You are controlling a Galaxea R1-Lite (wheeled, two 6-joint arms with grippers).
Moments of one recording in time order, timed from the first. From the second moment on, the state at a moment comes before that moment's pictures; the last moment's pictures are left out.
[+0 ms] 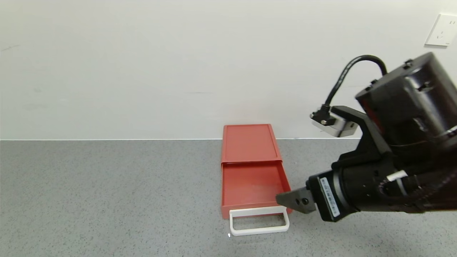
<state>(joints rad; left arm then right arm) 0.00 0.00 0.00 0.00 -0.01 -0.01 0.82 1.57 -1.31 0.51 -0.07 0.36</state>
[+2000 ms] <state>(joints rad) 0.00 0.00 0.00 0.00 -0.01 -0.01 0.79 1.13 -0.82 0.27 0.04 0.30</state>
